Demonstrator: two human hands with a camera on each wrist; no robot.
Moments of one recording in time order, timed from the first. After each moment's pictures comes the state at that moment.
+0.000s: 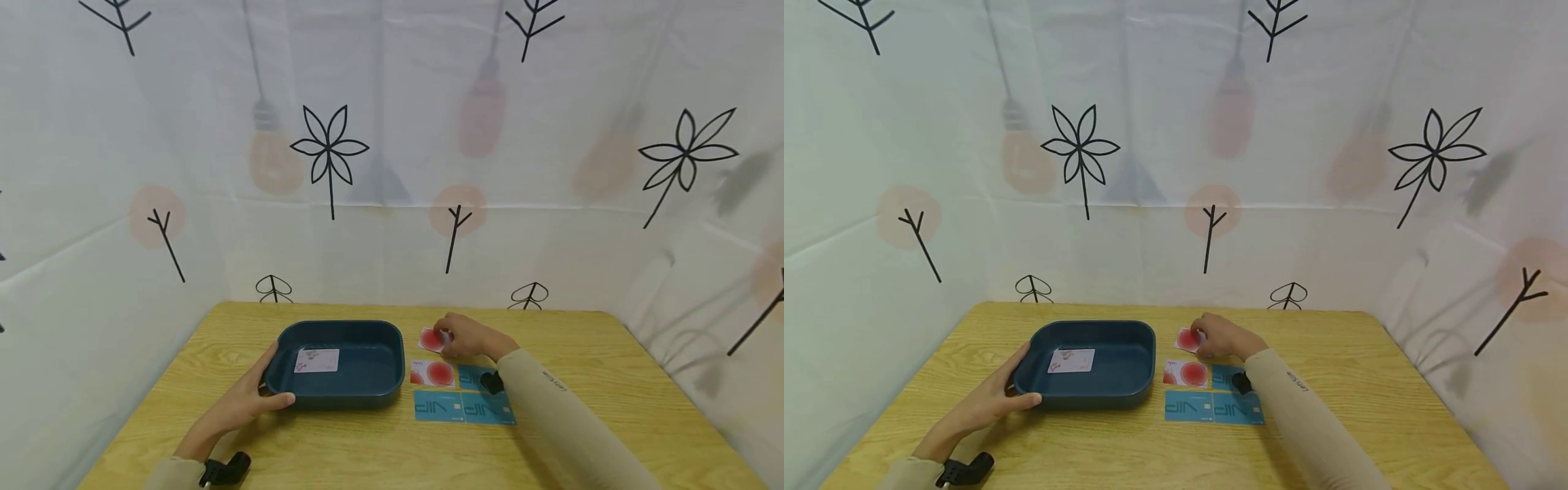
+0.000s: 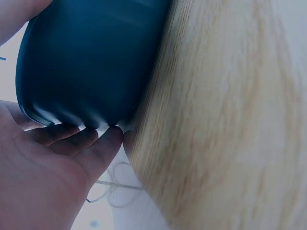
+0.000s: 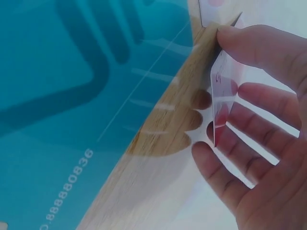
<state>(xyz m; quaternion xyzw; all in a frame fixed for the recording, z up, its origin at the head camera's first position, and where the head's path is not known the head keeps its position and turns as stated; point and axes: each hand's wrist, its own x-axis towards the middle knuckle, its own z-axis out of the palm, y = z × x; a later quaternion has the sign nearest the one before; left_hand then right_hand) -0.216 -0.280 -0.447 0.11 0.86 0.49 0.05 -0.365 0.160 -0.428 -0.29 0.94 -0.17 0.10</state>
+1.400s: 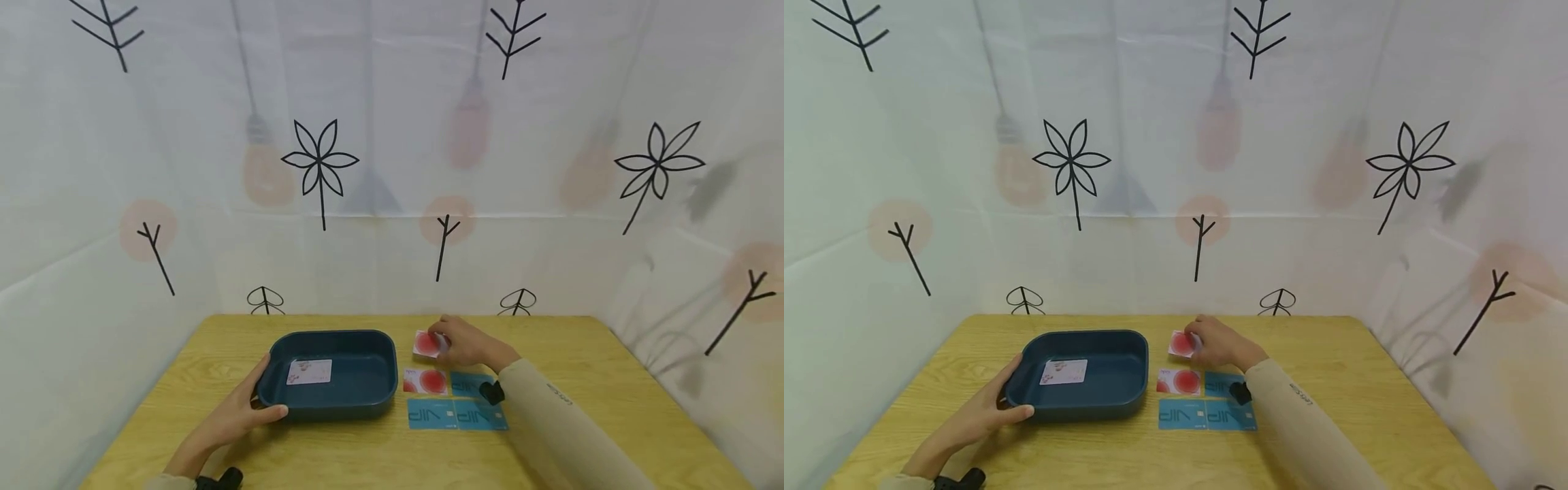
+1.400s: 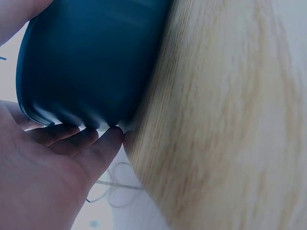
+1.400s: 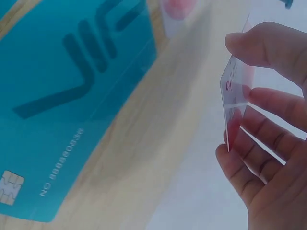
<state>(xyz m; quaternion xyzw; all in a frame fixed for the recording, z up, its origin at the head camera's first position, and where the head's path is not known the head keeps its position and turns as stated) -0.216 -0.279 -0.449 0.09 0.89 0.45 0.05 -0.344 0.167 -0.418 -0.30 0.94 -0.15 0.02</state>
